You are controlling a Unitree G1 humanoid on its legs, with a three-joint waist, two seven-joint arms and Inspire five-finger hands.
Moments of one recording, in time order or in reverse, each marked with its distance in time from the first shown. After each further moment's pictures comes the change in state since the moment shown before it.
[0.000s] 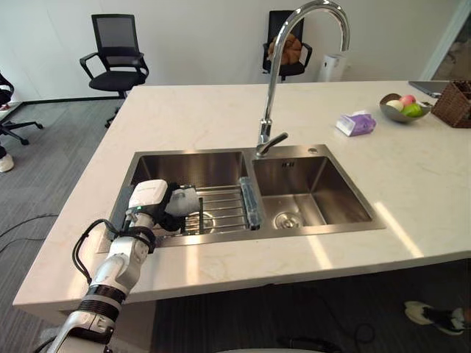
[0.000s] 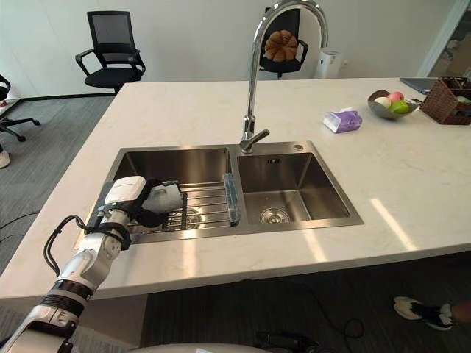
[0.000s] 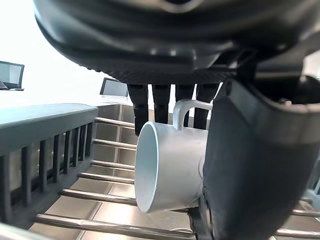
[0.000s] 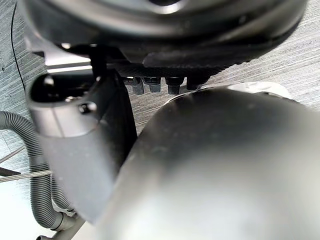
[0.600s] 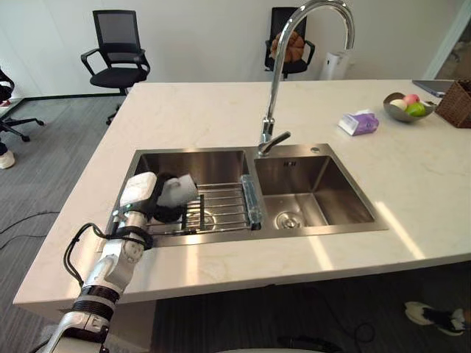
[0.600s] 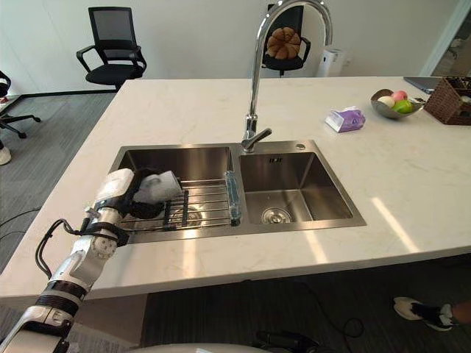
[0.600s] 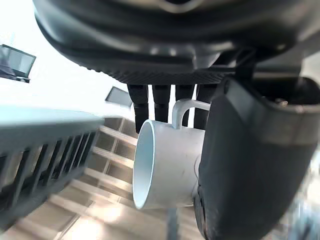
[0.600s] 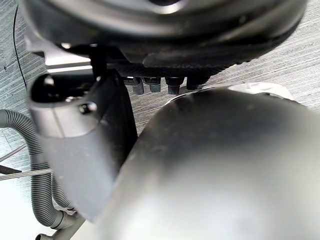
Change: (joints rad) left arm 0.038 0.005 0.132 -0.050 -0.263 -0.131 0.176; right arm 0.012 0.006 -0.003 0.002 0.000 -0.029 0.001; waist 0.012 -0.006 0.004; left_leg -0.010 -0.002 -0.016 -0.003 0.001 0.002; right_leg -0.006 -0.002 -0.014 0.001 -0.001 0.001
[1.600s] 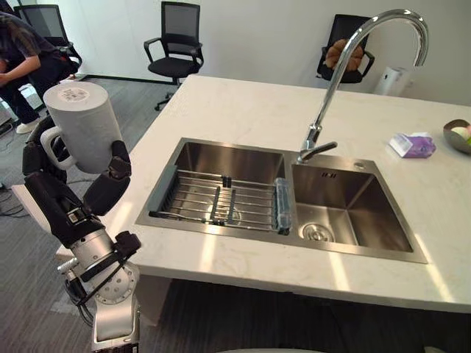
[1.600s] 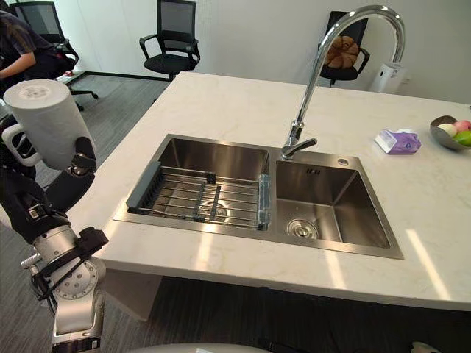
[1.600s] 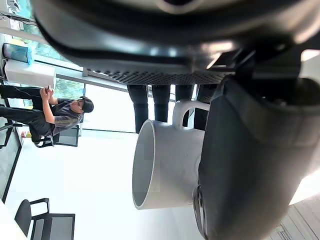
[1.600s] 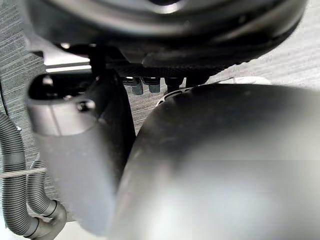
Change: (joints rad) left arm 0.350 -0.428 0.282 -0.624 -0.474 -0.282 0.277; right arm 0.018 0.031 -0.111 0.062 0.042 0.065 -0.061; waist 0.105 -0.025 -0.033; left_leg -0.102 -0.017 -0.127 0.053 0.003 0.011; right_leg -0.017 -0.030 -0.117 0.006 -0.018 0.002
